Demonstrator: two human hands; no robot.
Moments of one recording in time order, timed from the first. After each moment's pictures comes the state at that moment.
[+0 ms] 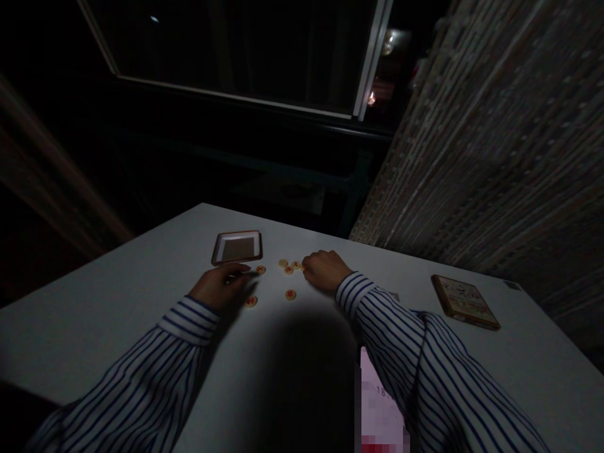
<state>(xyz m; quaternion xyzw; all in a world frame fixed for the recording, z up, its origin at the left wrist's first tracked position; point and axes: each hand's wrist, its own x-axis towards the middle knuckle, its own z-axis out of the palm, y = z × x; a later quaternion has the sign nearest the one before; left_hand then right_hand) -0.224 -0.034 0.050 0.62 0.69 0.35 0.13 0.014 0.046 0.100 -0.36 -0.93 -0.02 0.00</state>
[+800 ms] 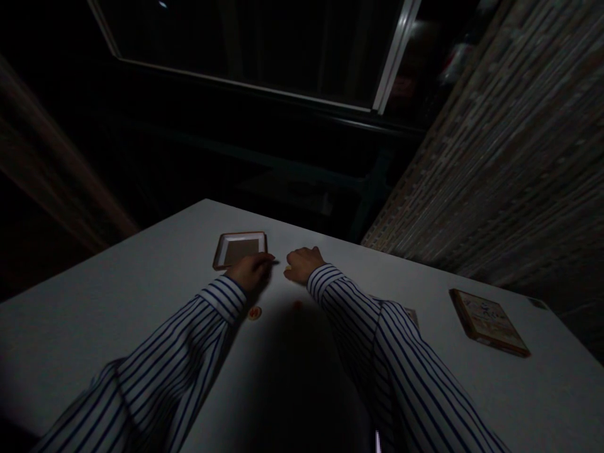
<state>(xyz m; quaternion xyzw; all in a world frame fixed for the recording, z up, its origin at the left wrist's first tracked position) -0.217 0.025 0.049 0.68 0.67 0.26 0.14 -0.064 0.087 0.079 -0.37 -0.93 0.01 -0.07</state>
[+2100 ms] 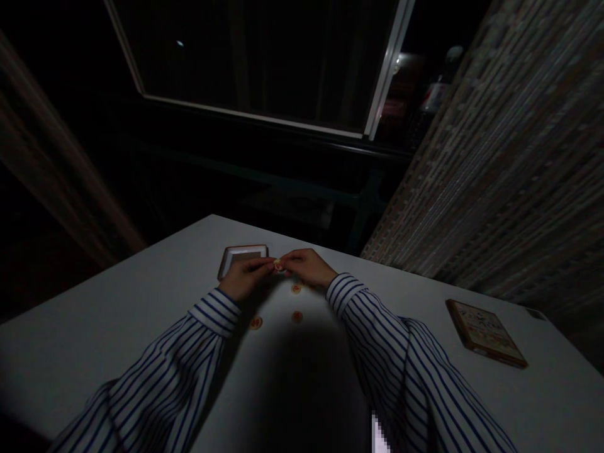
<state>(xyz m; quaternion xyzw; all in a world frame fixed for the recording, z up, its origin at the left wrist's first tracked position) -0.208 0.016 0.069 0.53 0.54 0.54 0.37 -0.049 0.077 0.107 -0.30 -0.75 0.53 0.25</state>
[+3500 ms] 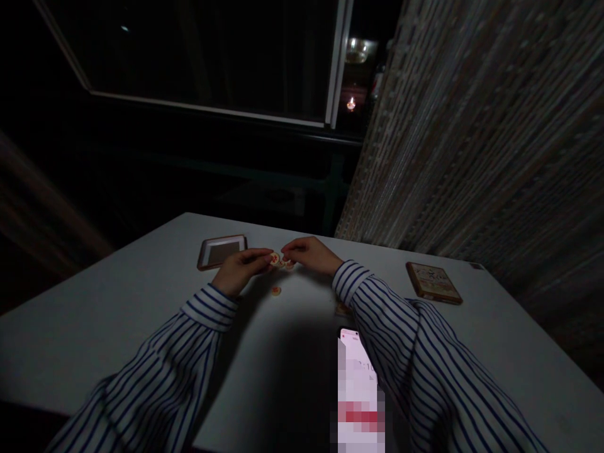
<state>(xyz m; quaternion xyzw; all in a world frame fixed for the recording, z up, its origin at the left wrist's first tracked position) -0.142 -0.021 0.097 0.47 0.50 0.56 0.46 0.028 0.036 0.130 -0.34 -0.77 0.46 0.28</state>
